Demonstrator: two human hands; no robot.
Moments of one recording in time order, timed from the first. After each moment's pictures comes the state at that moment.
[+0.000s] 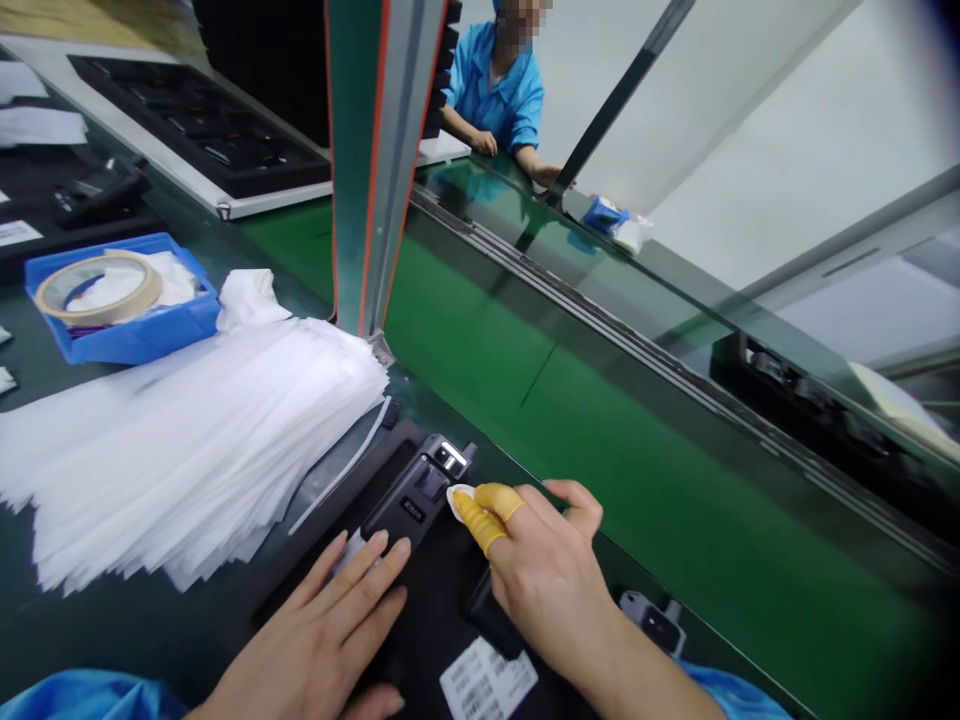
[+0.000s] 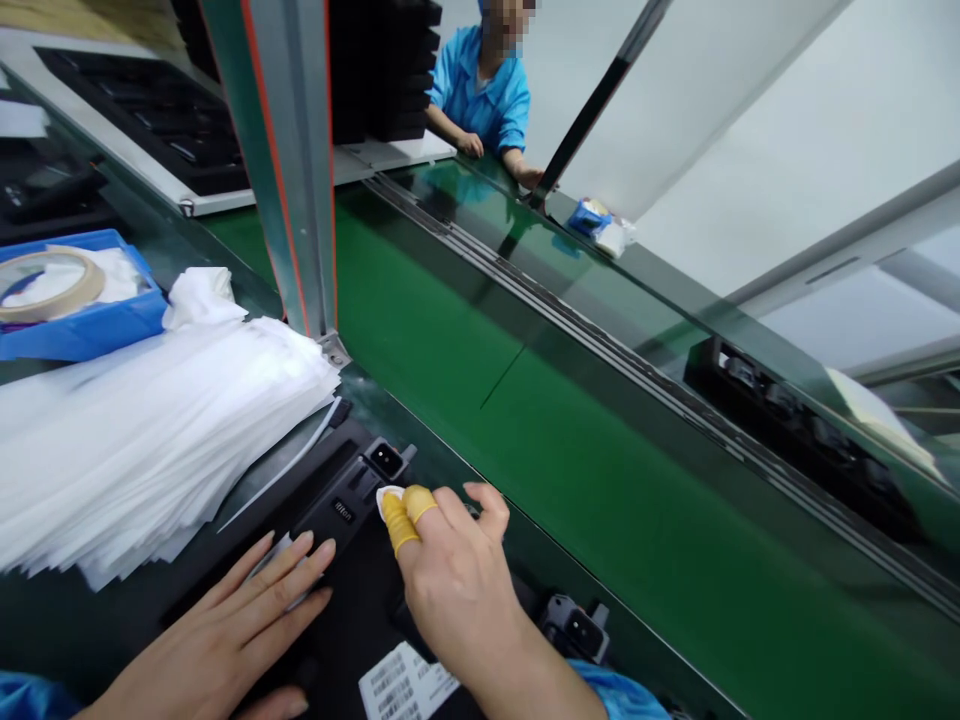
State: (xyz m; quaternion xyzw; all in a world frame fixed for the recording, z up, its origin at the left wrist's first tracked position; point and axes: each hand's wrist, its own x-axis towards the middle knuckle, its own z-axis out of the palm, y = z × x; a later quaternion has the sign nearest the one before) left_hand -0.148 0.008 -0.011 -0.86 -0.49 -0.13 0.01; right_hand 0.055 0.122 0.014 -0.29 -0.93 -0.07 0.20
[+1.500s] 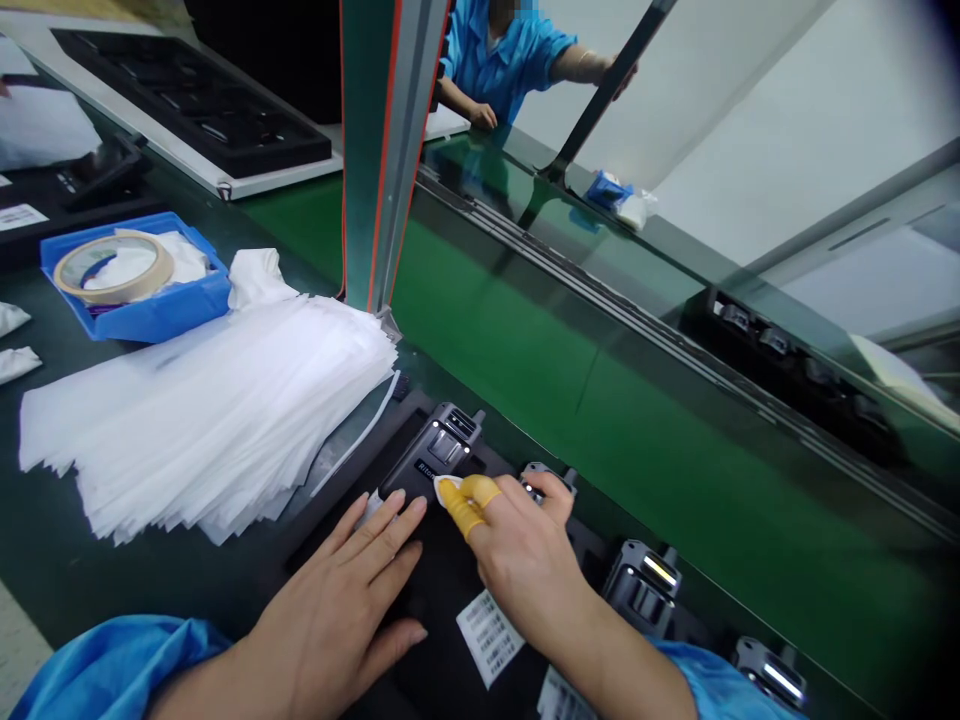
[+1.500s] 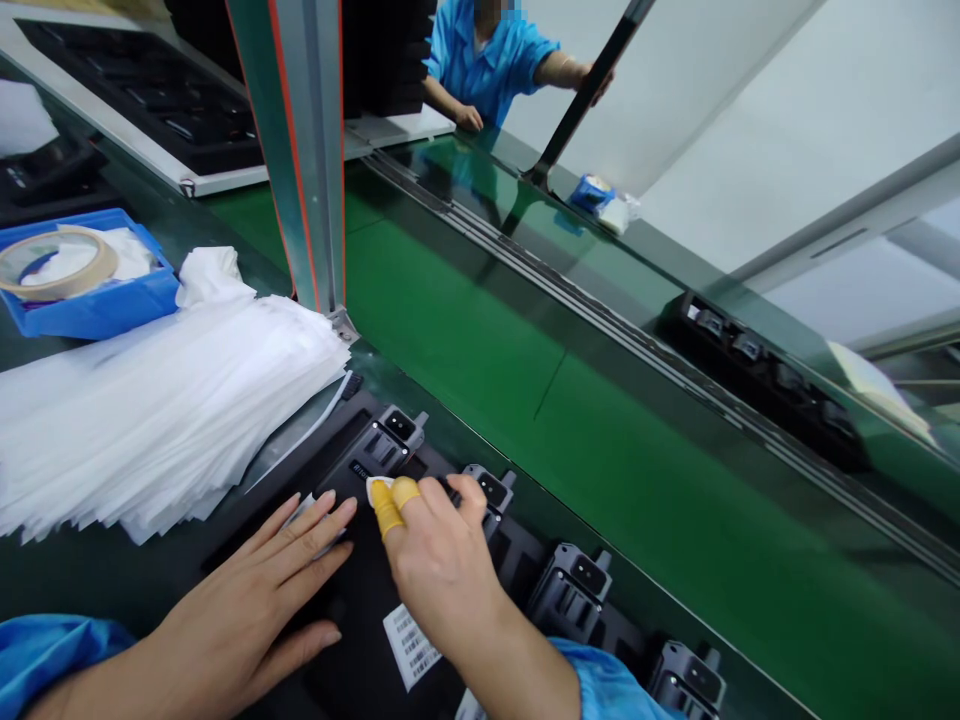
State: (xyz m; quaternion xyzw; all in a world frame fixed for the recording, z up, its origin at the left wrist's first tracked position) left_hand -0.145 0.003 -0.020 -0.85 -0.50 -0.15 -0.07; right_hand 0.044 0.094 -0.002 -0.30 -0.94 -0.07 0.17
